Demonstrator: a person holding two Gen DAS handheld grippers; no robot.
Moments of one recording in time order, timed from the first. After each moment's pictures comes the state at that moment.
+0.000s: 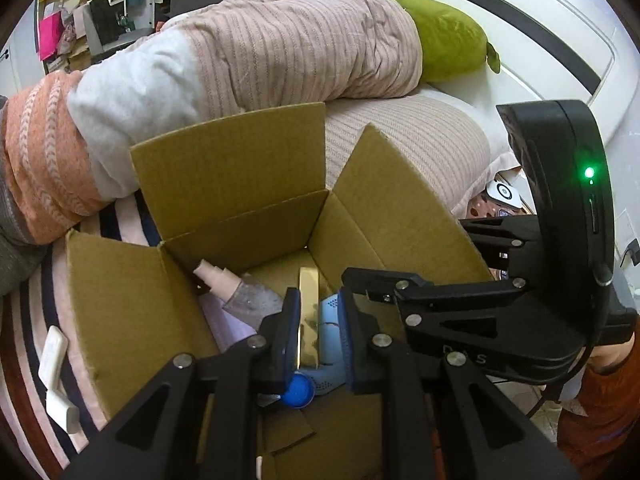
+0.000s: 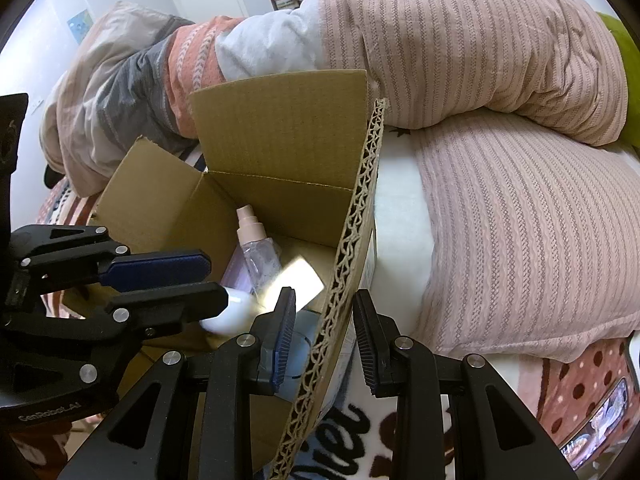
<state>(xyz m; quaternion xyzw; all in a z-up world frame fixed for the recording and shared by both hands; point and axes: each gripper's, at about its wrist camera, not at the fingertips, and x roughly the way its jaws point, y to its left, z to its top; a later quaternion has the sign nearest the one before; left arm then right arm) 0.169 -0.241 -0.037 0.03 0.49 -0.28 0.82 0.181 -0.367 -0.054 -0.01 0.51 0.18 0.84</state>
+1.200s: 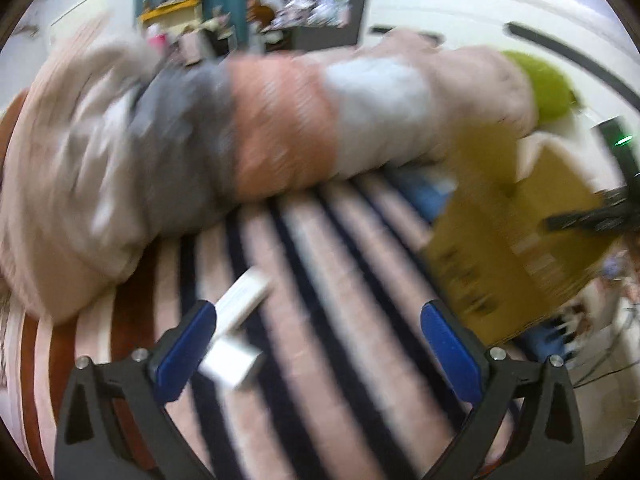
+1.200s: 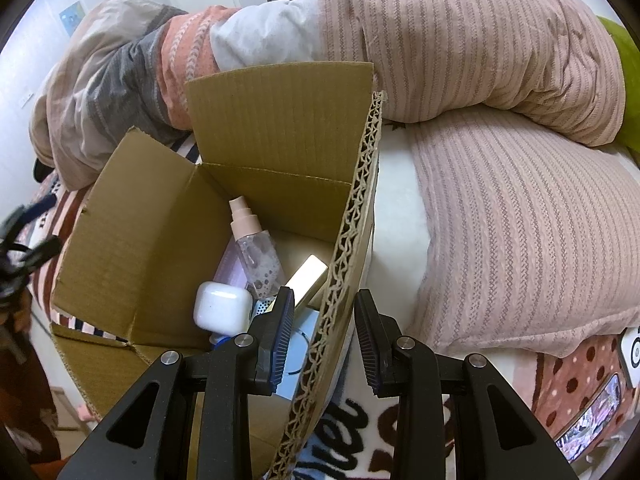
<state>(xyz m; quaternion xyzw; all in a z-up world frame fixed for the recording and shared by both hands) 0.127 -0.018 -0.064 0.04 0.41 -0.10 0.90 0.185 -0.355 -0.058 -0.03 0.52 0.17 0.84</state>
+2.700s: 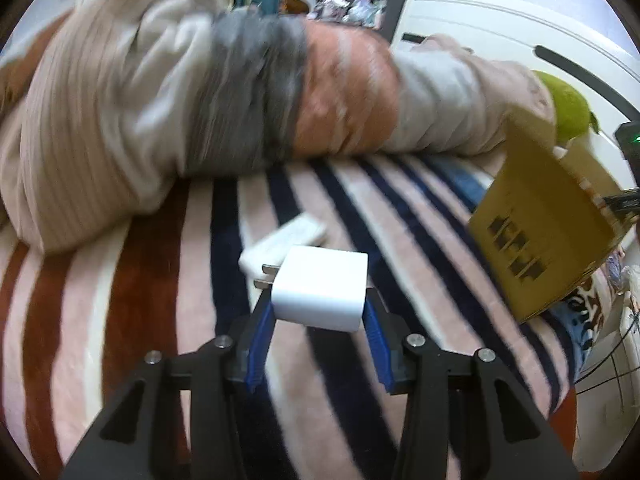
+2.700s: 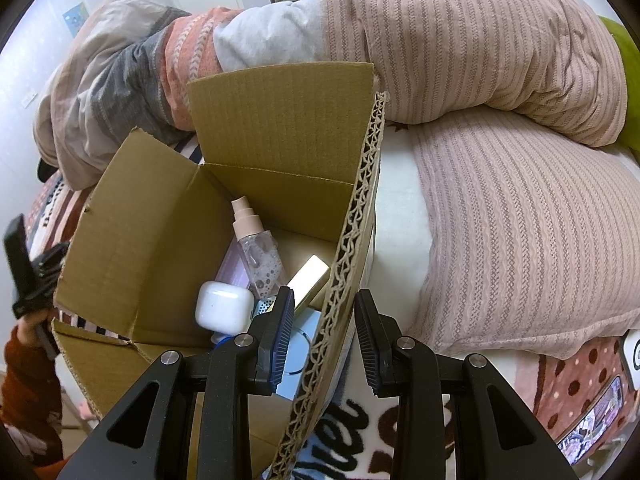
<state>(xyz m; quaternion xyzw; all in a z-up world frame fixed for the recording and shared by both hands) 0.106 0.032 -0.100 -0.01 0.39 -0.10 0.92 0.182 -0.360 -0.058 -0.02 0.52 0.18 0.84</state>
